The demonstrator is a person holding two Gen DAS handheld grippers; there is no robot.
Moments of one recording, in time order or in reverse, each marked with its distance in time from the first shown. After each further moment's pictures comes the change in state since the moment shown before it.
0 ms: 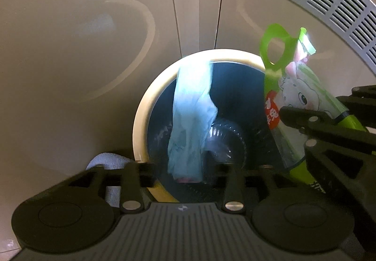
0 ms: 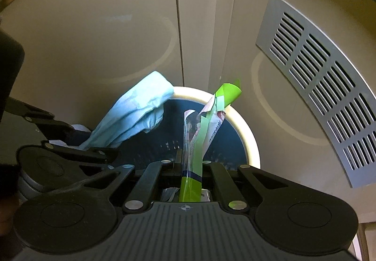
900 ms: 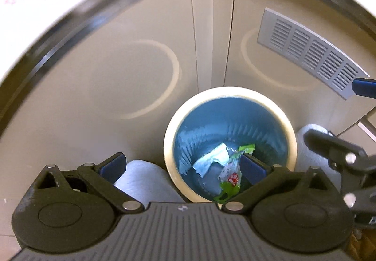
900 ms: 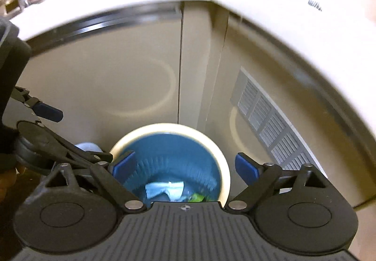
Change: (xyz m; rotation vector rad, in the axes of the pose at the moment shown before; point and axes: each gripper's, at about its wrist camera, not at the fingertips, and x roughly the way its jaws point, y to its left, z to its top) left arm -0.154 0.009 -0.019 -0.048 -0.209 0.067; right arm -0.139 0.018 -0.012 -0.105 -0.275 -0.053
